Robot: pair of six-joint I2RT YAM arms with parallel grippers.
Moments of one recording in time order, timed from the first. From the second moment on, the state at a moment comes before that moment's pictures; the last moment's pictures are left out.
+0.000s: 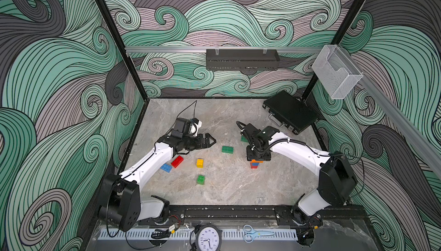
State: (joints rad) left arm -0.35 1.30 0.87 -0.42 0.50 -0.46; right arm 0.71 1.60 1.19 -1.09 0.14 0.67
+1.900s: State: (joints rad) left arm -0.35 1.28 0.87 -0.43 0.48 -0.46; right arm 0.65 1.79 1.61 -1.24 0.11 0.55
